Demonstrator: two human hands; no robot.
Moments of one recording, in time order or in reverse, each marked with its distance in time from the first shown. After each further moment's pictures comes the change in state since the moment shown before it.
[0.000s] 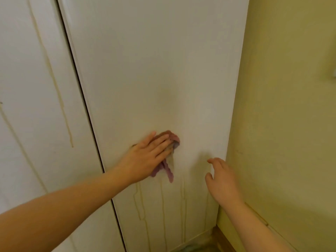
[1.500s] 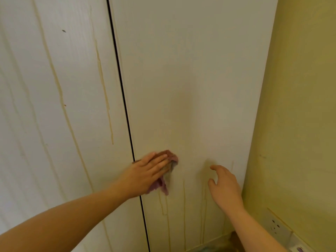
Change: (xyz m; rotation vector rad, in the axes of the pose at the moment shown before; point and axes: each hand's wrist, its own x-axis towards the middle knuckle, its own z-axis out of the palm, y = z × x) left_hand -0.091 -0.001 -0.005 0.114 -0.200 0.070; right_hand -0.024 -0.050 0.017 0.153 -0.084 0.009
